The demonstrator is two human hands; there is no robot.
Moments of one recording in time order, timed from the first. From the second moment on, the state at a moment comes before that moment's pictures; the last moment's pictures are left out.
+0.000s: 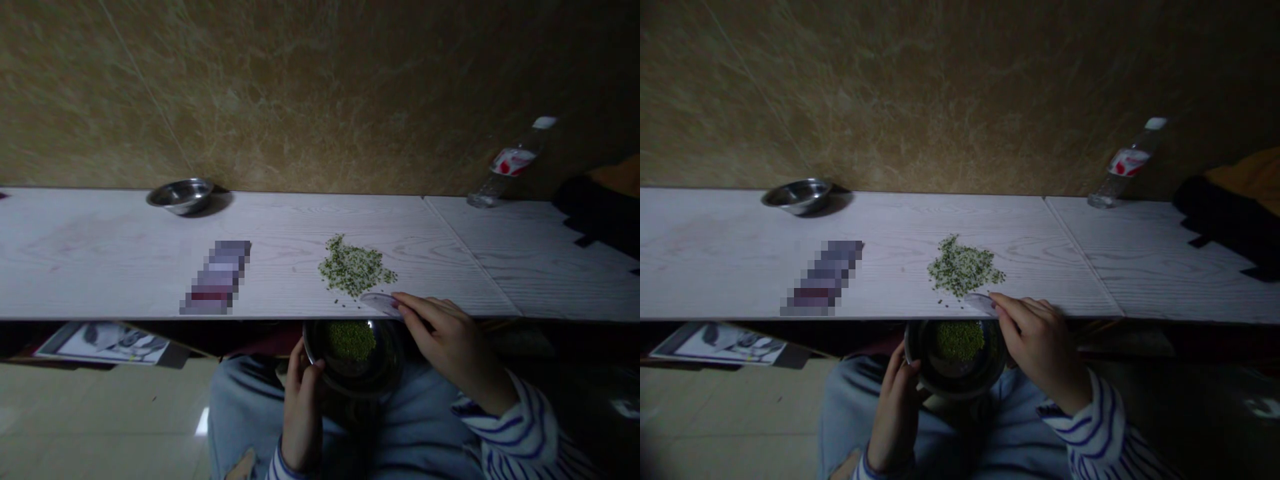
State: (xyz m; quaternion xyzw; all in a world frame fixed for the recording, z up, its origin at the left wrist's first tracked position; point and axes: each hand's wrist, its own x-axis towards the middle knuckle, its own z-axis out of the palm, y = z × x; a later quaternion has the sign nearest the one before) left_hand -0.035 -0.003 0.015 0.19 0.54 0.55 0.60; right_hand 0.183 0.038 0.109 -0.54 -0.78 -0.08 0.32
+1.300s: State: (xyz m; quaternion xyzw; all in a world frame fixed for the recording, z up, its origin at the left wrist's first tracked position) left_hand -0.036 -0.001 0.017 0.19 0.53 0.56 0.60; right_hand 0.164 0.046 0.119 -0.51 -0.80 0.00 0.33
